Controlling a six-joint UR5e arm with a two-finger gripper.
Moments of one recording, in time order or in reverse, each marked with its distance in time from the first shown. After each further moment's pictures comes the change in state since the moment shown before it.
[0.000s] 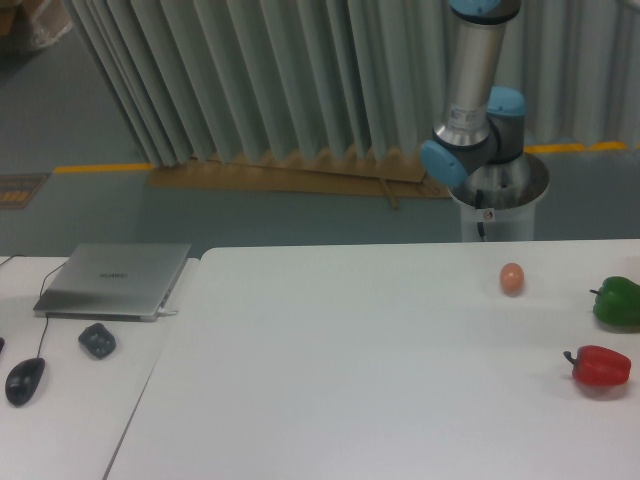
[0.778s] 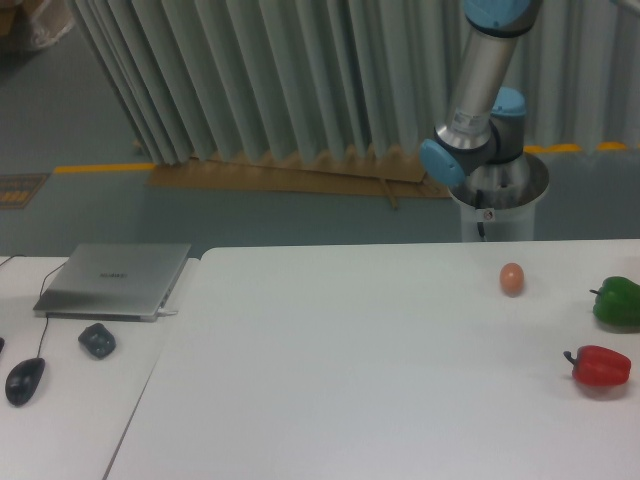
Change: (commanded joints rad) arm -0.041 -0.143 0.112 0.051 0.005 -0.034
